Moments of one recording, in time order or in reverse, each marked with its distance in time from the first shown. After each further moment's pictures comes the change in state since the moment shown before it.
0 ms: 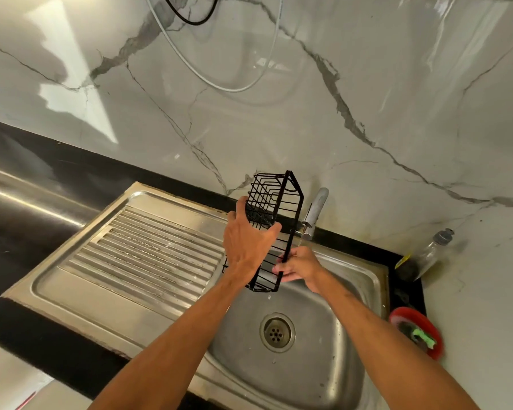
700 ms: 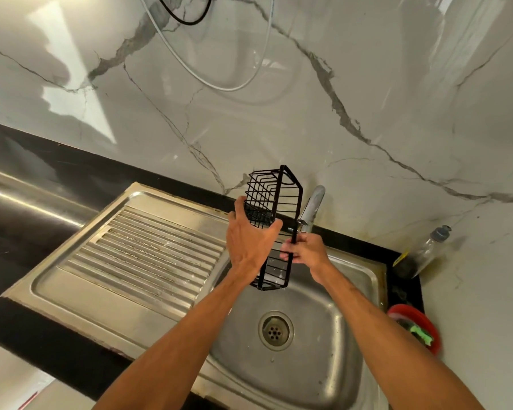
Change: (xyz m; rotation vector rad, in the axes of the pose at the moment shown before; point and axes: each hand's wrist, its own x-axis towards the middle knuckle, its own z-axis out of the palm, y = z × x) left_hand -0.008 0.006 0.007 -0.109 0.027 -0.021; right_hand 0.006 -0.011 -0.019 0.047 0.124 -0.158
